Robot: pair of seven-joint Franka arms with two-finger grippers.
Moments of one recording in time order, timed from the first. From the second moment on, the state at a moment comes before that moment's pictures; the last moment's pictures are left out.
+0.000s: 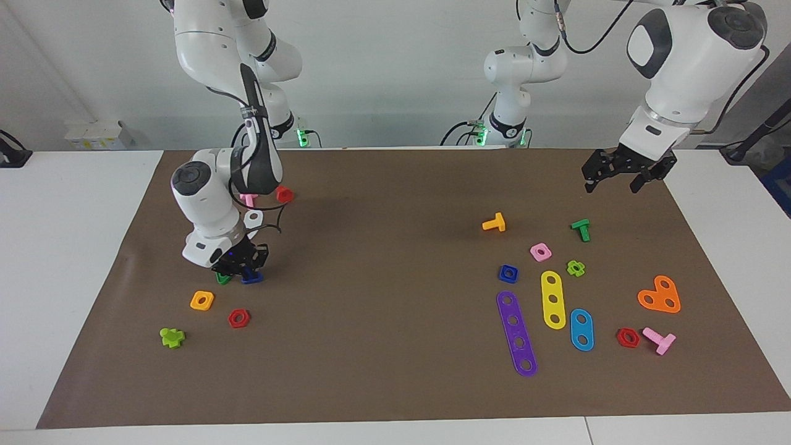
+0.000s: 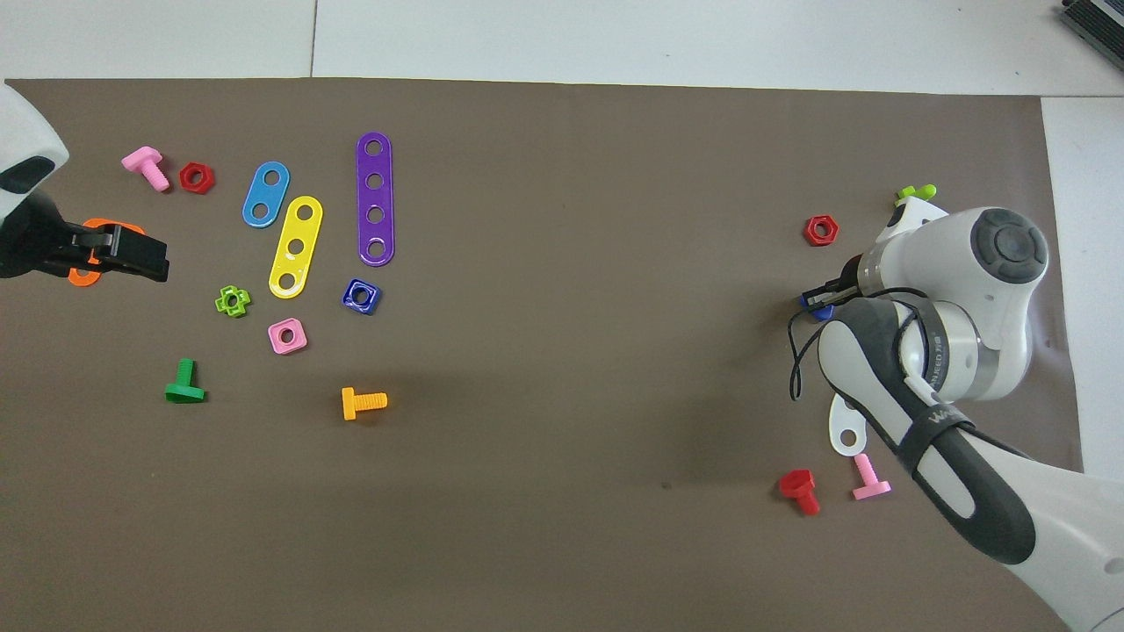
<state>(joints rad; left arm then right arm) 0.02 0.05 -0.08 -1.61 0.02 1.65 0.06 0.11 0.28 -0.08 -2.02 0.06 2.36 -0.27</state>
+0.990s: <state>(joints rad) -0.04 0.17 -0.10 -1.71 -0.08 1.91 0.14 0.65 0.43 -0.07 -1.76 -0.03 2.35 0.62</state>
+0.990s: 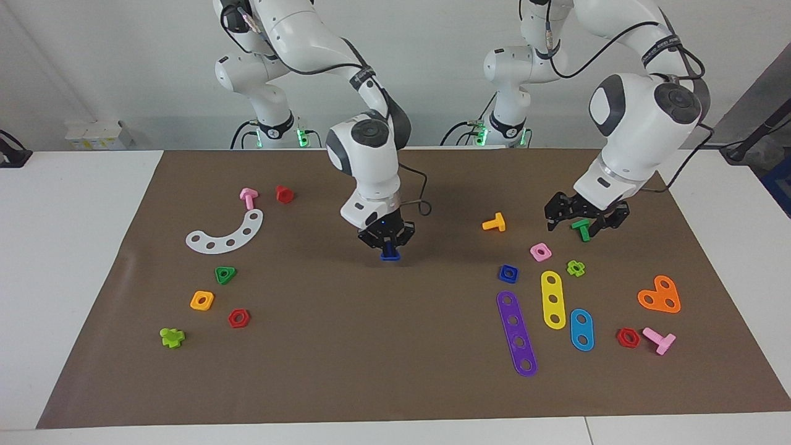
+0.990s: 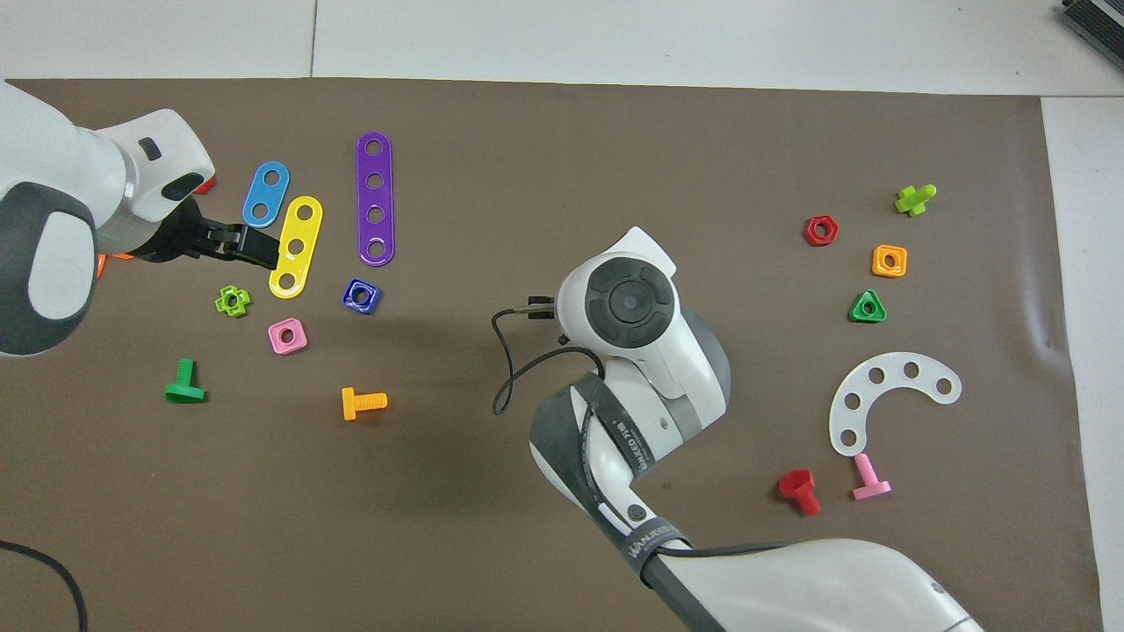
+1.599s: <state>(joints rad) -0.12 0.32 -0.10 -1.76 -0.10 2.07 0.34 0.67 0.52 -0.07 -1.72 -0.08 2.46 0.72</state>
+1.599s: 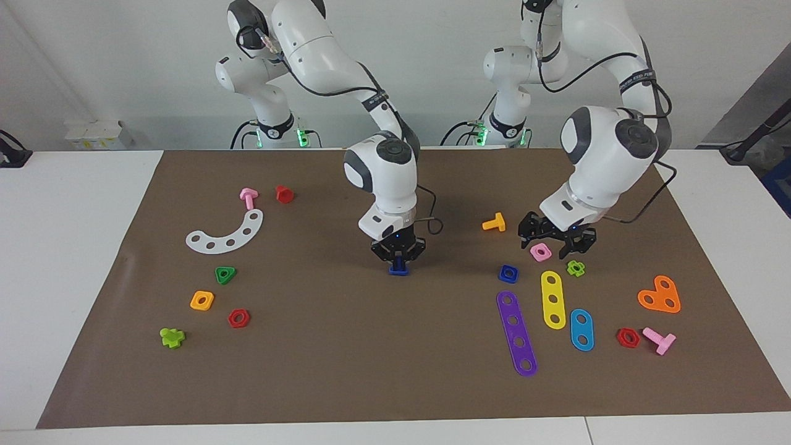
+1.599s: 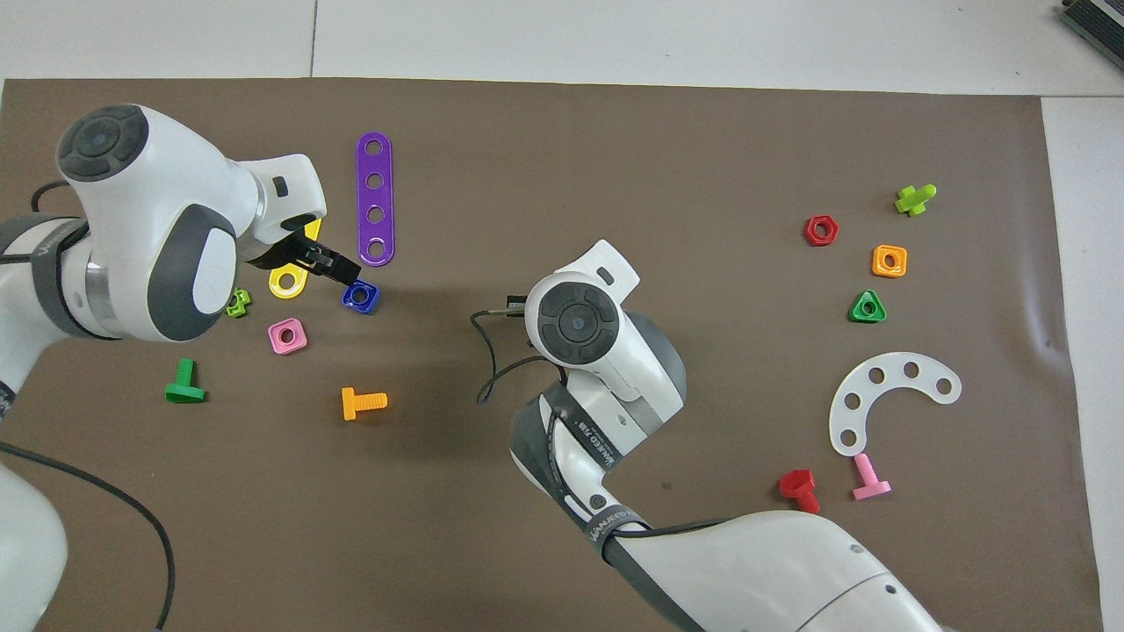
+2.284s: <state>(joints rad) -0.18 0.37 -0.10 -1.88 -0.10 2.20 0.38 0.51 0.27 -0.09 -1.69 -0.08 2.17 0.69</state>
